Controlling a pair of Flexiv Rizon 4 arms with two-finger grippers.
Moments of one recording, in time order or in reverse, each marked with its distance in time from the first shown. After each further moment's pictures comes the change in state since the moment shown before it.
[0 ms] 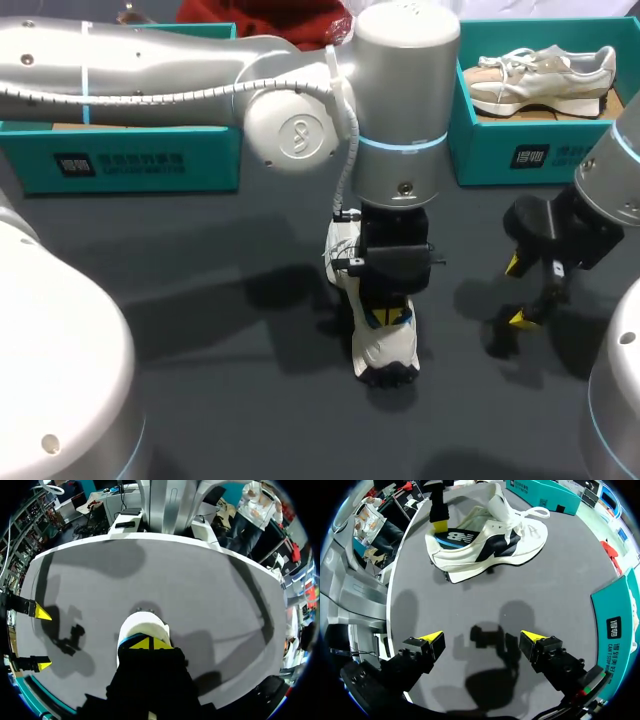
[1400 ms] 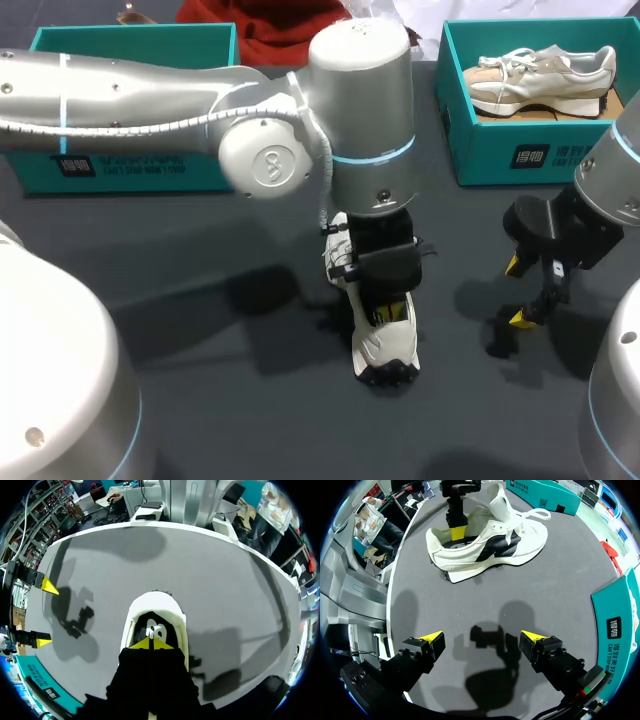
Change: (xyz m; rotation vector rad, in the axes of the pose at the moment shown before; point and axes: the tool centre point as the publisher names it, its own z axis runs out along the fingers) left arm -0.011 0.025 0.014 -0.035 -0.173 -0.099; right arm 0.000 0.000 0.000 0.000 0.000 0.000
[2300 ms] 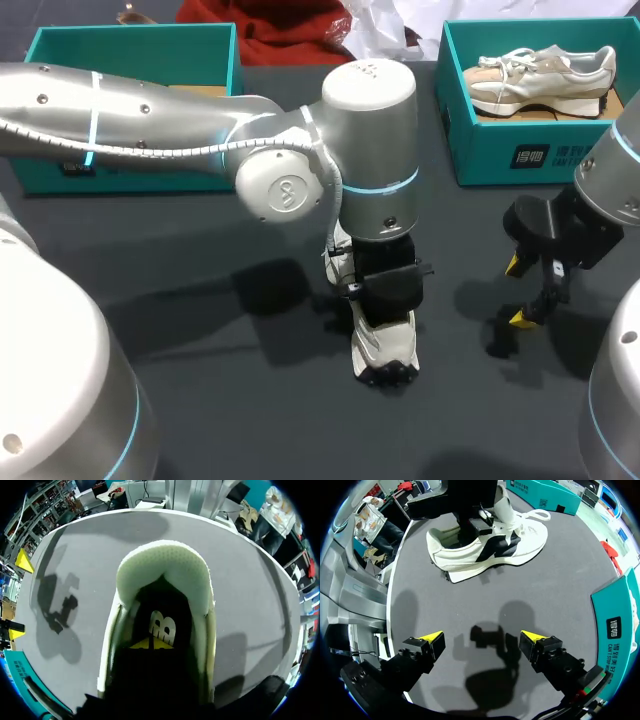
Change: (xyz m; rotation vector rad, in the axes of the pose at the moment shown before) left arm 0.003 0.023 0.048 -0.014 0.063 -0.039; right arm 0.000 0.000 0.000 0.000 0.000 0.000
